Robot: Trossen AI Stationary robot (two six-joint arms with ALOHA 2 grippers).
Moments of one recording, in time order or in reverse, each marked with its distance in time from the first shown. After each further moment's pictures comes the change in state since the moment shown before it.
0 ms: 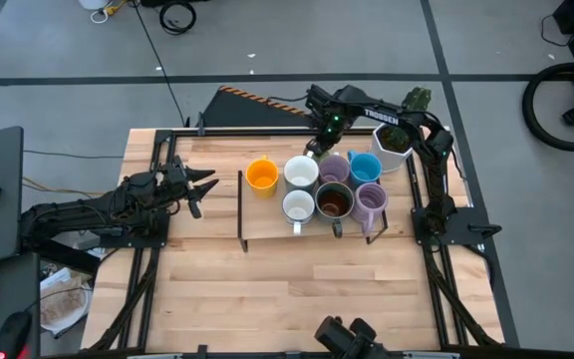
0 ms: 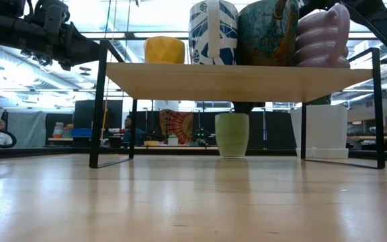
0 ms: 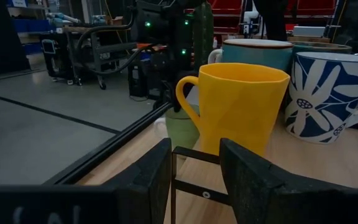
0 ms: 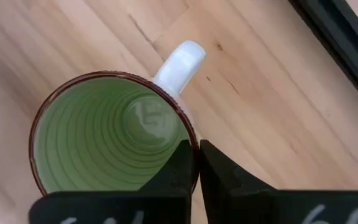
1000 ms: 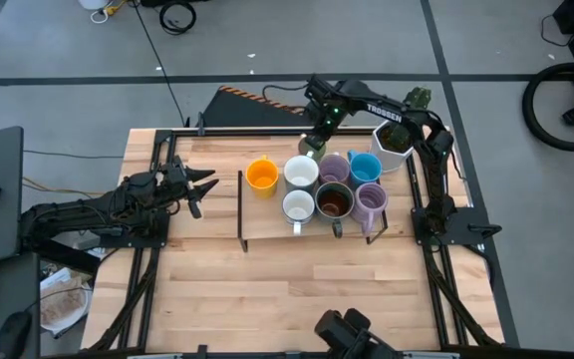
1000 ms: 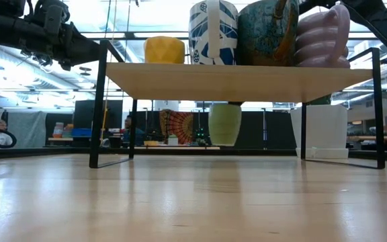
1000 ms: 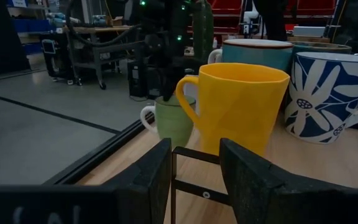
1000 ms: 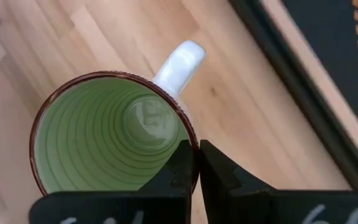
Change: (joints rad) left arm 0.000 0.000 0.000 0.000 0.000 0.000; right arm -0.006 -0.001 0.103 0.001 0.003 -0.122
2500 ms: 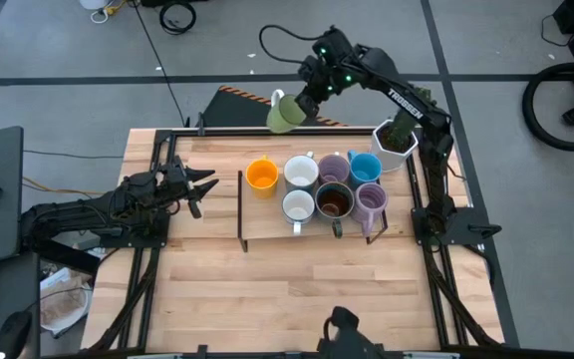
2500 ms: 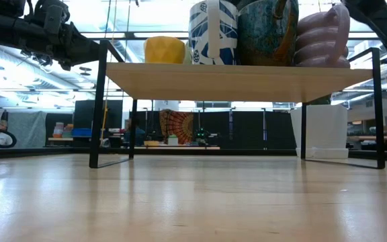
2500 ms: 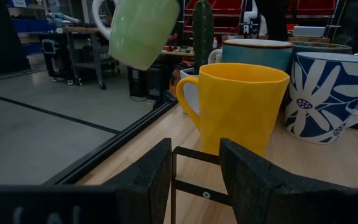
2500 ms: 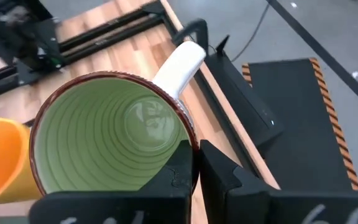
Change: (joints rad) left arm 0.000 0.000 0.000 0.000 0.000 0.000; right arm 0.031 -0.006 0.512 -0.022 -0.127 -0.045
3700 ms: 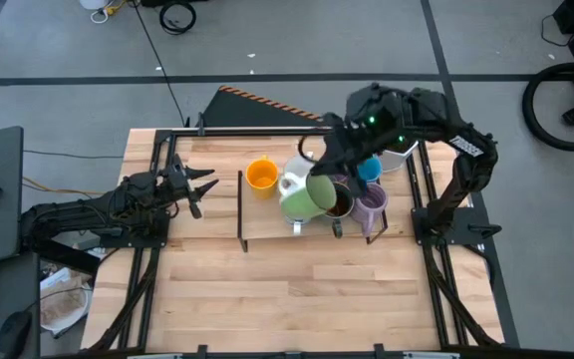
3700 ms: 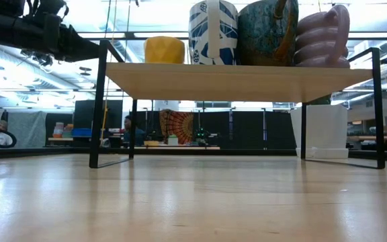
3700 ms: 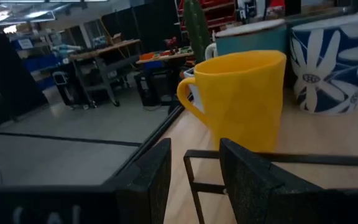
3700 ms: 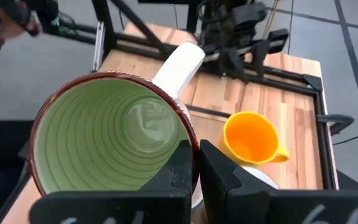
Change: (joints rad) left arm 0.000 0.000 0.000 0.006 0.000 0.238; right arm 0.593 -0.308 -0.003 -0.160 0.077 -0.158
